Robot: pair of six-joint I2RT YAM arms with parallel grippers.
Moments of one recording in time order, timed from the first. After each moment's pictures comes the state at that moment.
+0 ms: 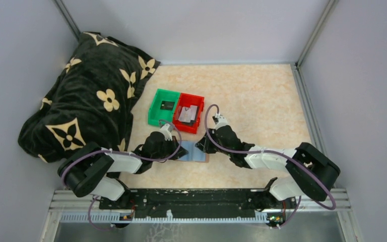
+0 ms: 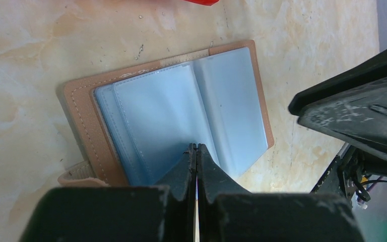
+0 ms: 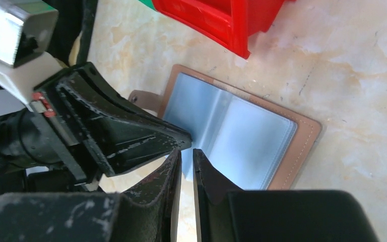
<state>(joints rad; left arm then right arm) -0.73 1.45 0.29 0.65 0.18 -0.71 0.86 1.34 0.48 0.39 -0.01 0.80</state>
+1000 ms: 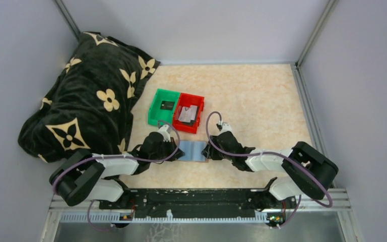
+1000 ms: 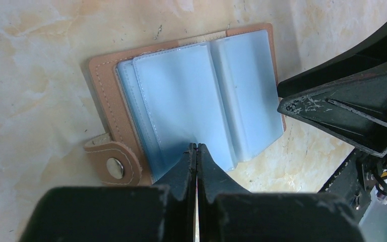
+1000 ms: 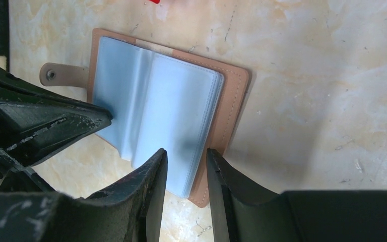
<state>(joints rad) -0.73 1.33 0.28 0.46 0.13 -0.66 0.85 1.36 0.40 0.32 0.05 0.81</state>
